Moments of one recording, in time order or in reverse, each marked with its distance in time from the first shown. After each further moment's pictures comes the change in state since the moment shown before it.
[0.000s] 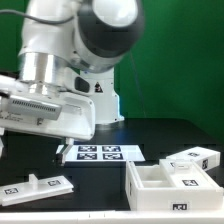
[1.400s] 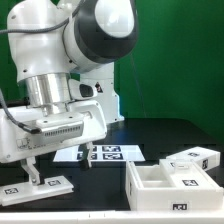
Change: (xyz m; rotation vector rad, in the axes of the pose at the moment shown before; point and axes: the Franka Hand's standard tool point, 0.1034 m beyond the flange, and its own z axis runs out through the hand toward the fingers) arm -0.008 0.046 0.018 -0.278 -0.016 -0.142
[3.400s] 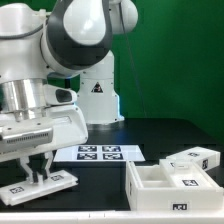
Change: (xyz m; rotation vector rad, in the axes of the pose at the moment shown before) arm 0.031 -0.021 -0.005 0.010 0.010 0.122
